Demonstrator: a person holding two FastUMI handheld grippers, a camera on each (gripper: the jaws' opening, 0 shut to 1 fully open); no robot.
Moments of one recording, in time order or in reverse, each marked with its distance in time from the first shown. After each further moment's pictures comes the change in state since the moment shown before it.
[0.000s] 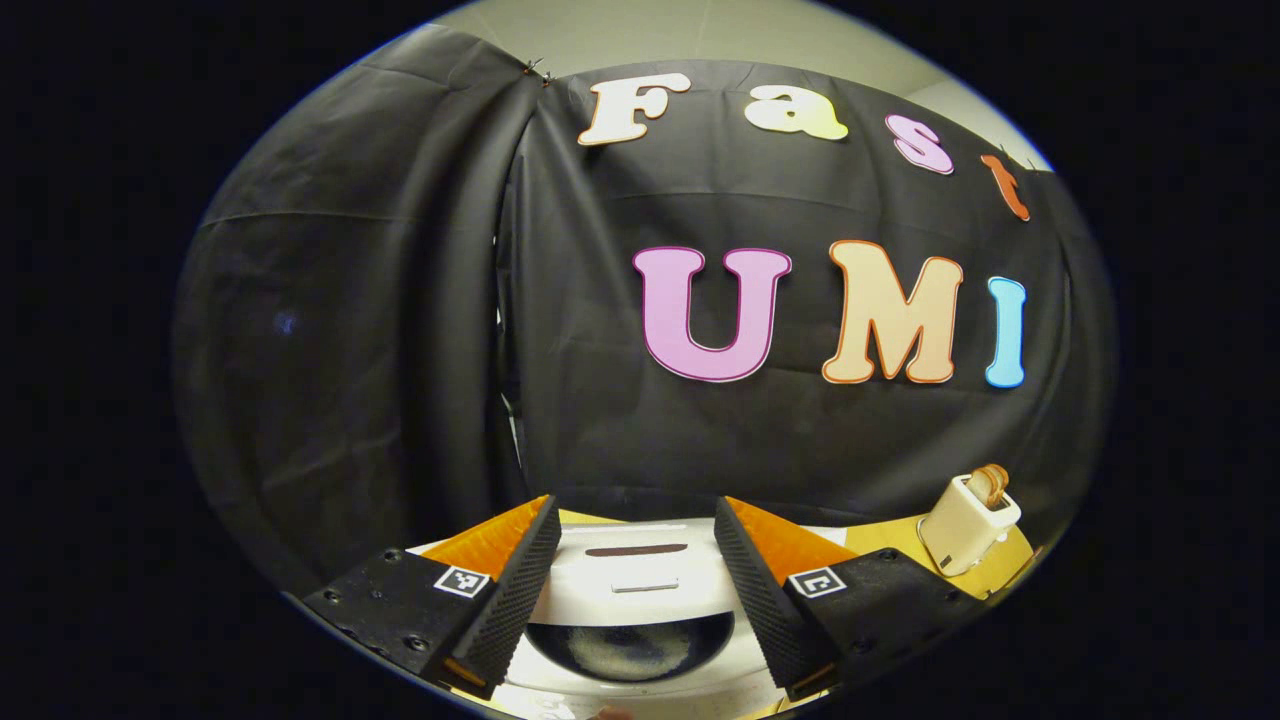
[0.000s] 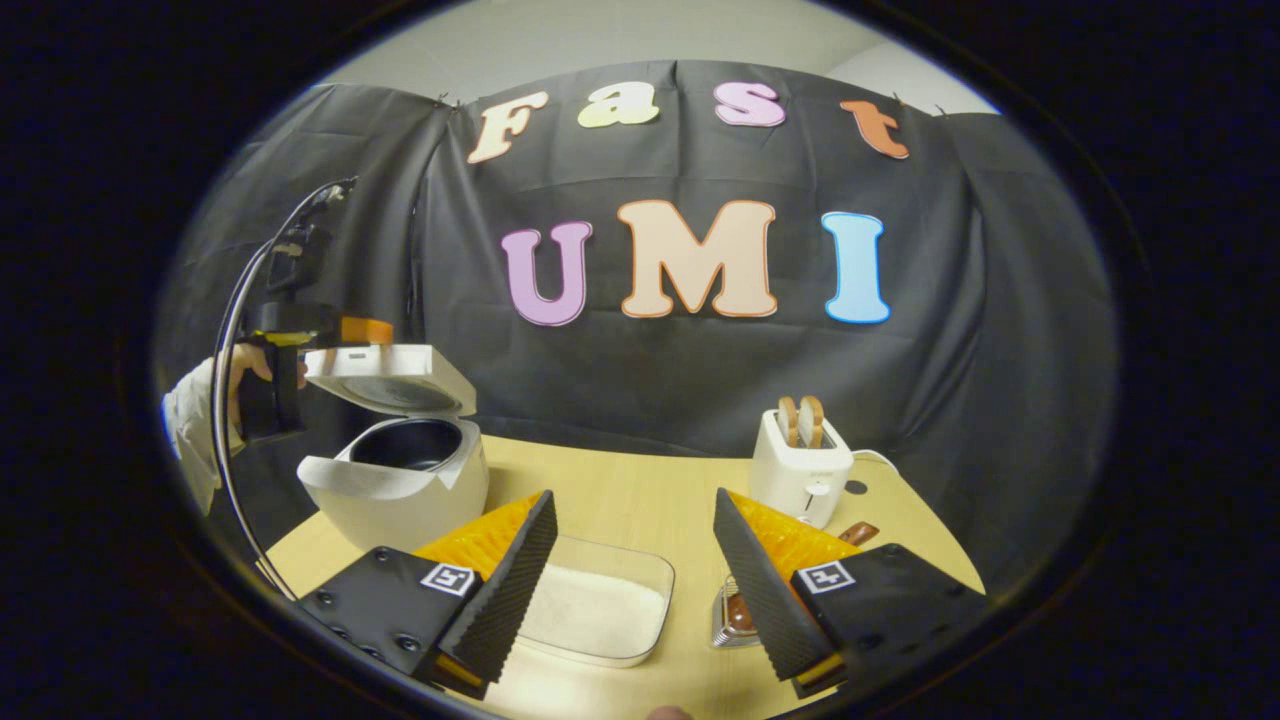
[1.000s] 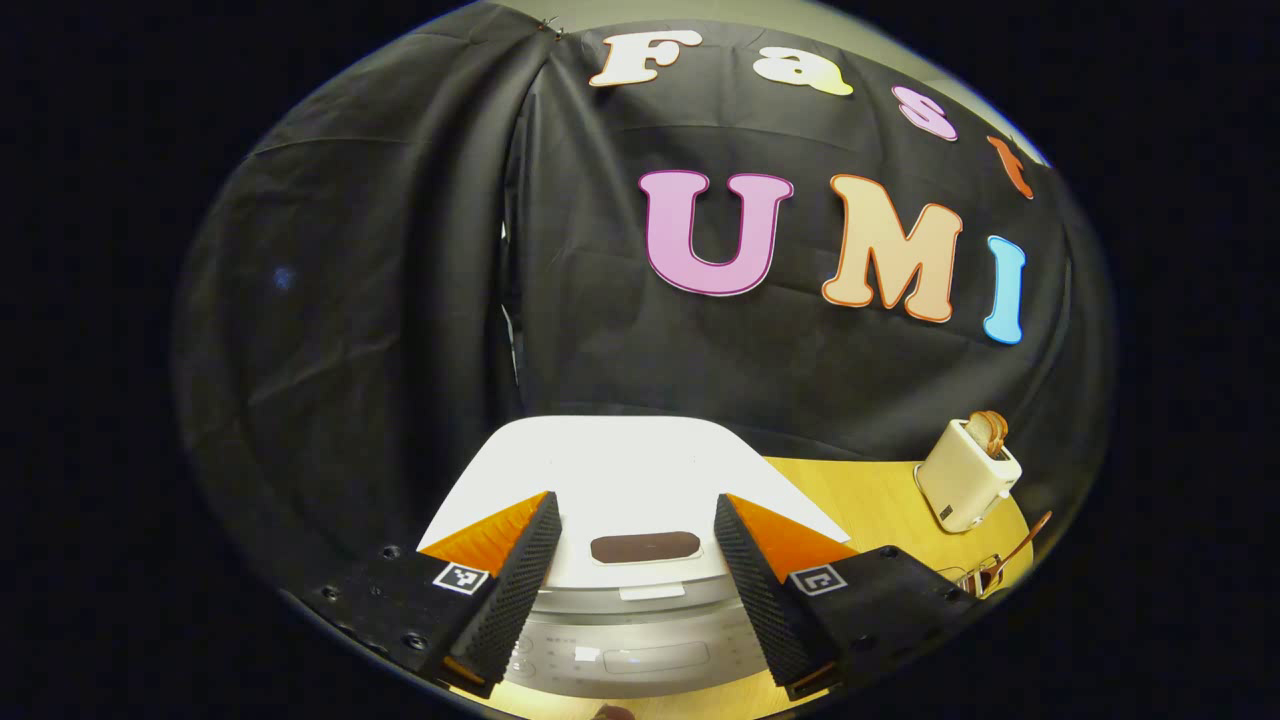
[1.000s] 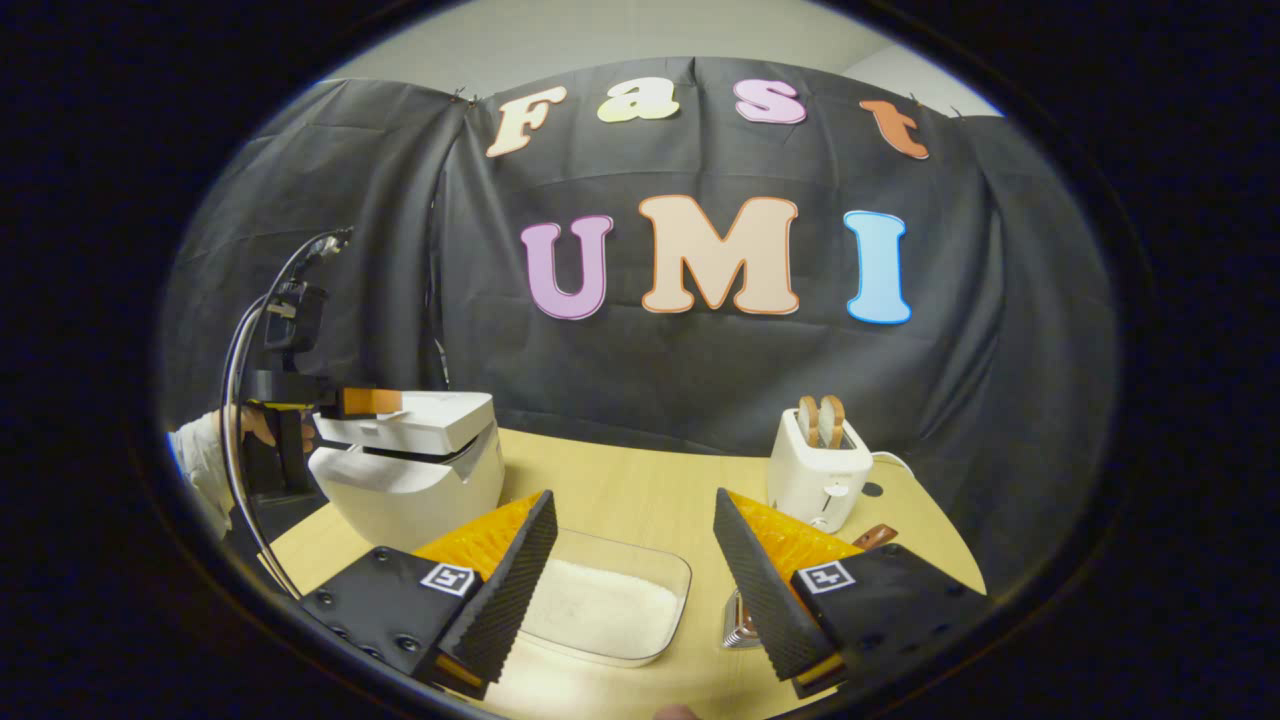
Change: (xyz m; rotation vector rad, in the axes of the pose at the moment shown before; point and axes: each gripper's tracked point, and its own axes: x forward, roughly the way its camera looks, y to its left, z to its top) left arm 0.000 0.003 -0.058 -0.027 0.179 -0.005; right arm 0.004 0.020 -0.010 -0.015 0.015 0.040
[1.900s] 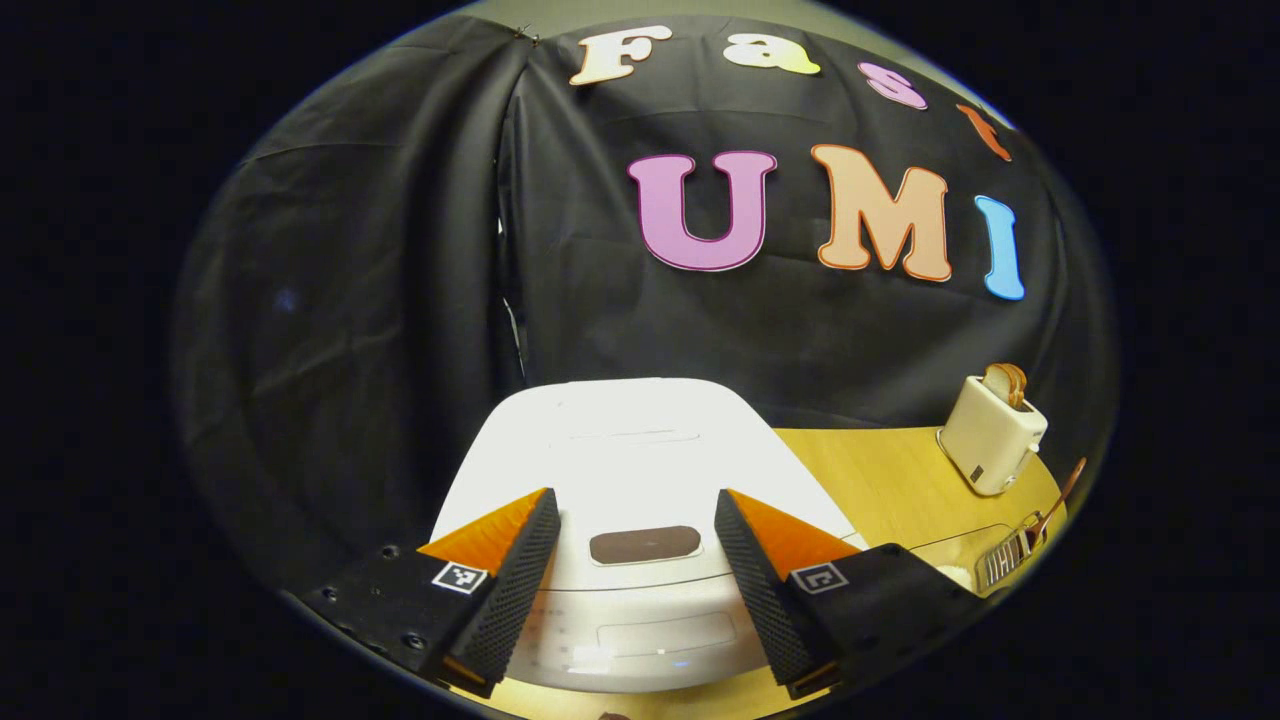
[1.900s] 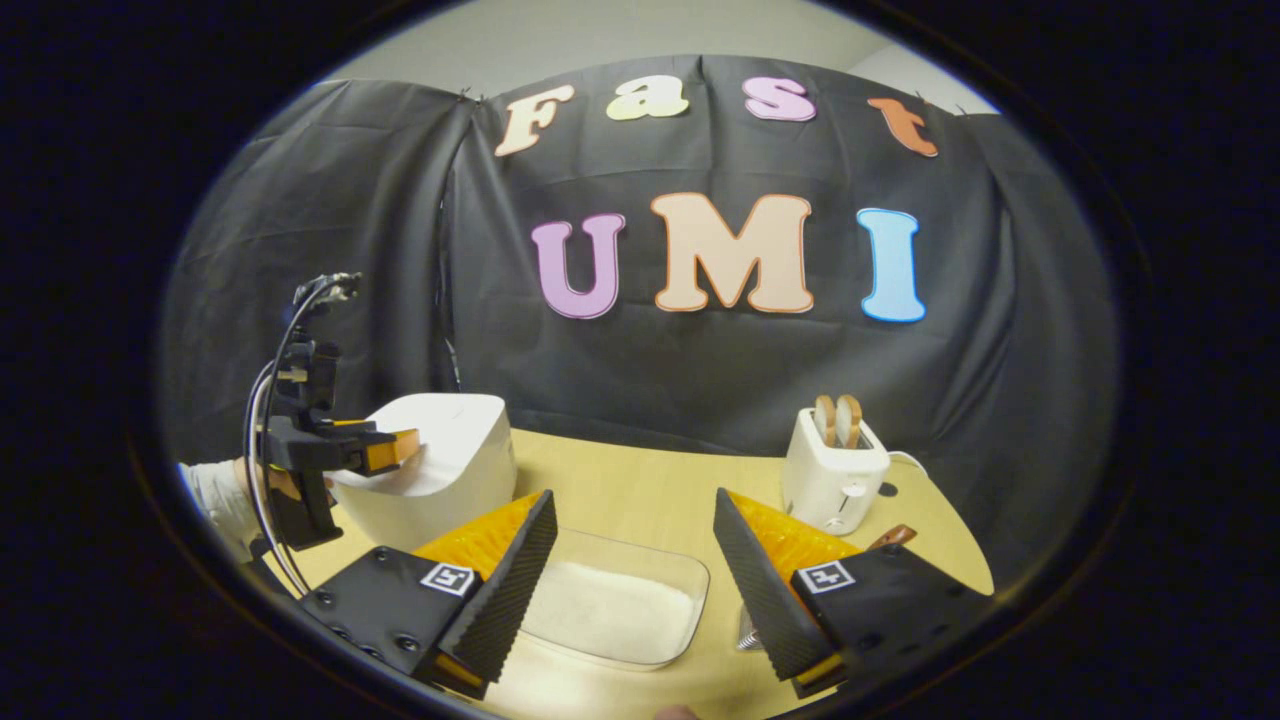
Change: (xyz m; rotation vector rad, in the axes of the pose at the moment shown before) left arm 0.003 0.003 -0.041 0.063 -0.018 0.025; right arm 0.005 0.022 0.004 0.009 -0.006 0.045
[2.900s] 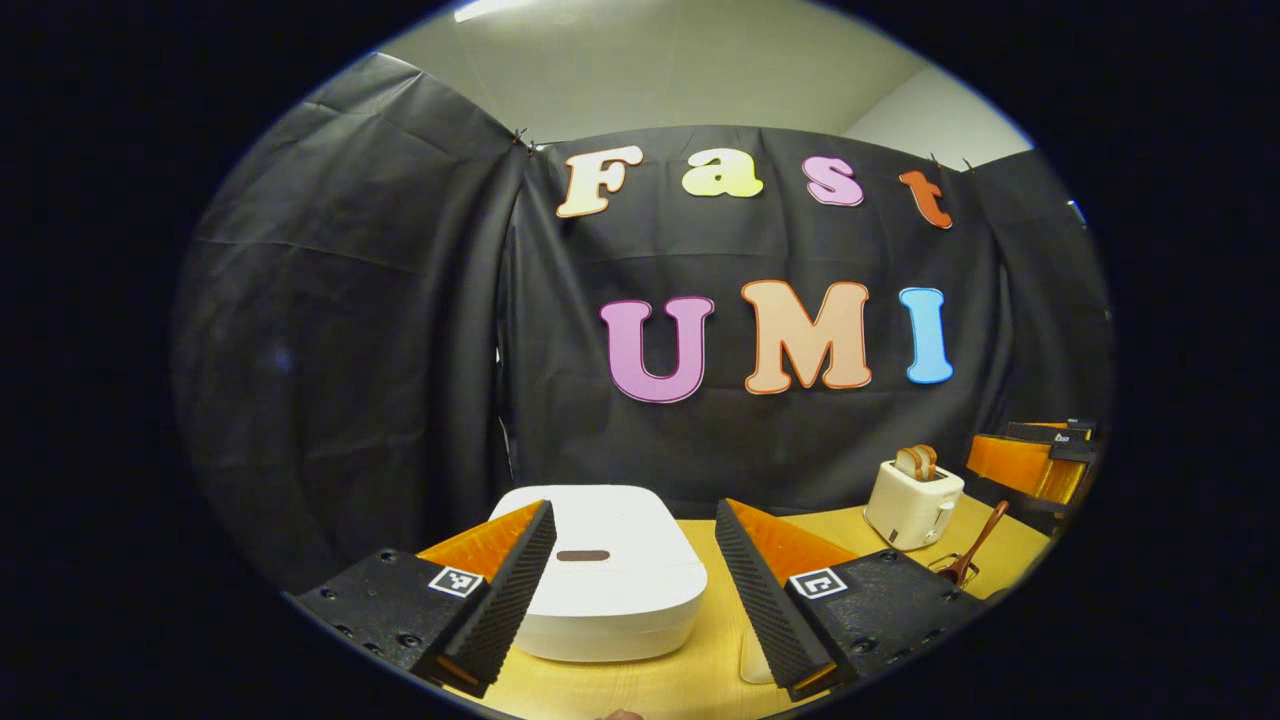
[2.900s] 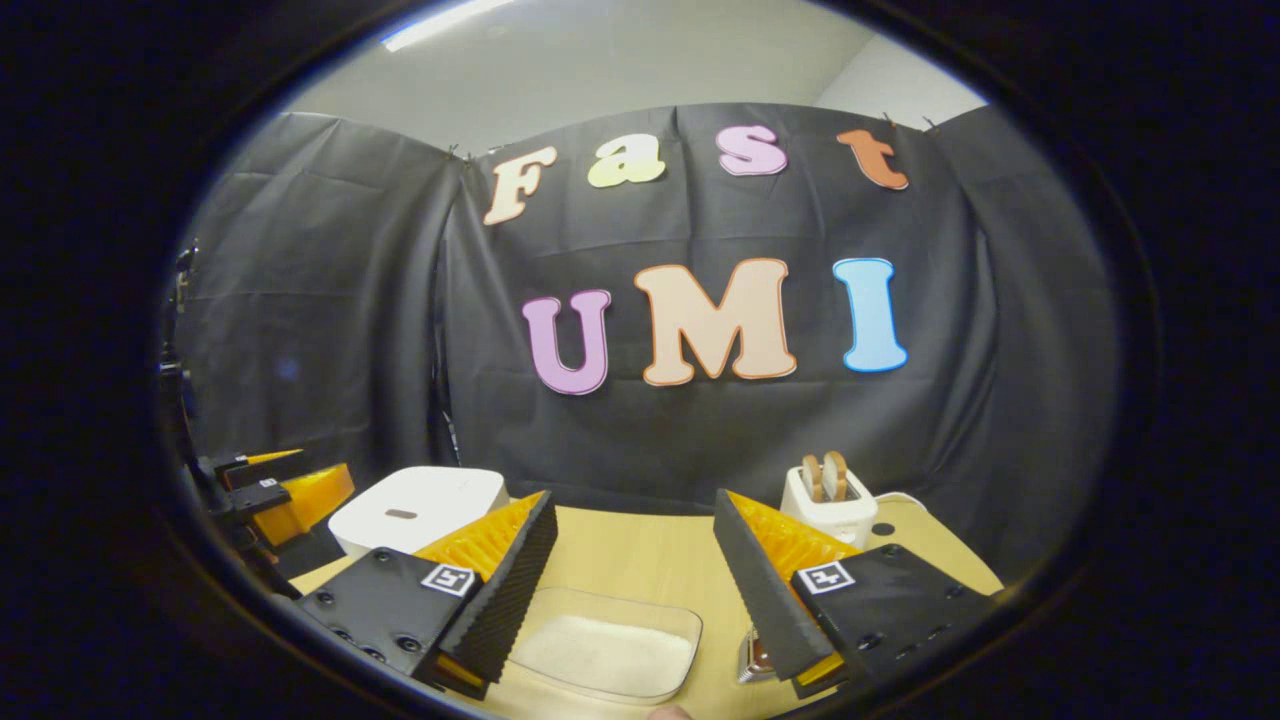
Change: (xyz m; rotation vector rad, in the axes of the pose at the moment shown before) left arm -0.168 -0.062 0.065 -0.001 -0.360 -0.059; right arm -0.011 -0.024 0.056 0.064 -0.205 -0.025
